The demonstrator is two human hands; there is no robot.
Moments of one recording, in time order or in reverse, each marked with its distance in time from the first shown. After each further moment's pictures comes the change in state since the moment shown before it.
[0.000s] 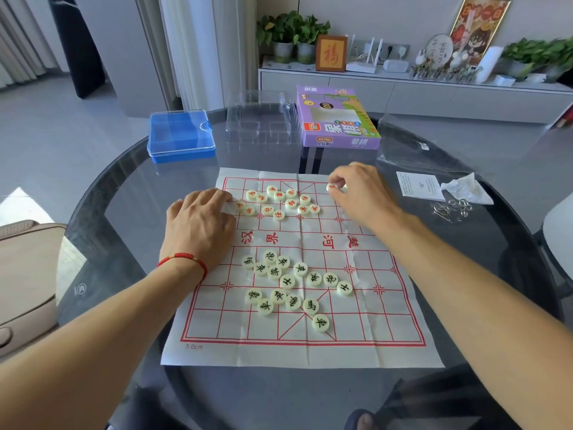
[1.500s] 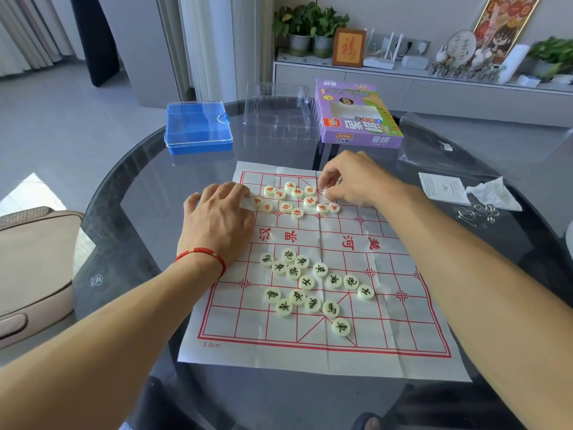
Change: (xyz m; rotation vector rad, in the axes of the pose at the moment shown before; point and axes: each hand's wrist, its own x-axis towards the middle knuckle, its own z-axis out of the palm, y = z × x) left_hand 0.002 0.000 0.003 -0.007 0.012 -0.004; right_hand 0.041 -0.031 0.003 0.073 -0.352 -0.032
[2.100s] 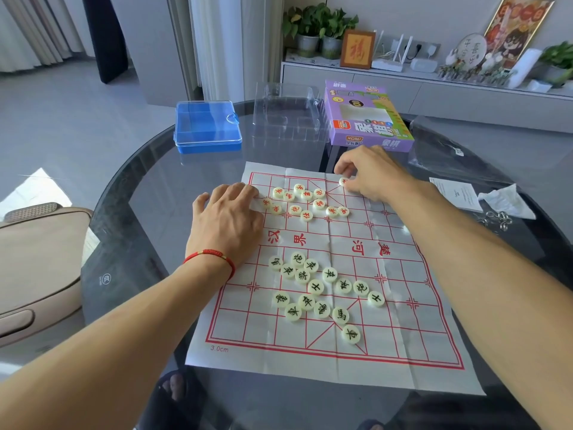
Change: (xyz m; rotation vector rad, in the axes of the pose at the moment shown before) left_hand 0.000 -0.001 0.002 0.000 -0.004 -0.011; right_hand 0.019 0.014 -0.005 -0.112 0.096 0.009
